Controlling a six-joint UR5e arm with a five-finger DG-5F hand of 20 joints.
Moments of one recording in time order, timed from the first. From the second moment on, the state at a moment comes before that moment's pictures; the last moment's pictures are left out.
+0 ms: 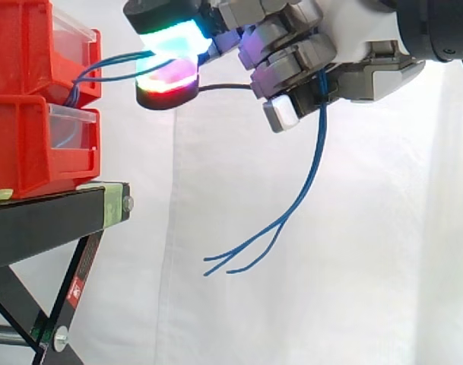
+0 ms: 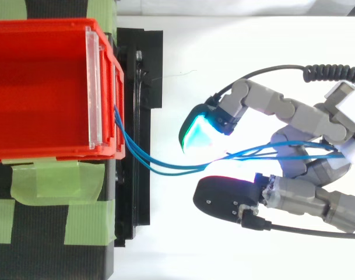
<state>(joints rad) 0.49 -1.88 -1.72 -2.39 -0.49 -0.69</state>
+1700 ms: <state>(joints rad) 0.49 -1.88 -1.71 -2.39 -0.49 -0.69</state>
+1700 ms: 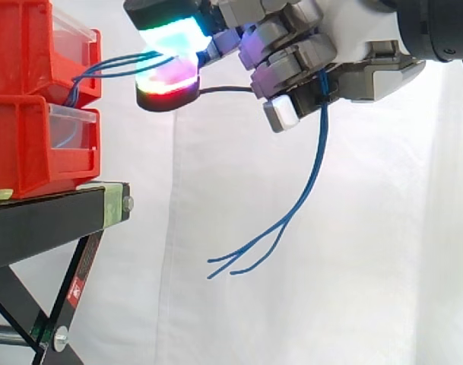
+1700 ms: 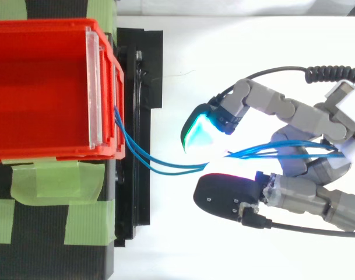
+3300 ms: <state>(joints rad) 0.49 -1.88 -1.71 -2.38 -0.50 -0.62</state>
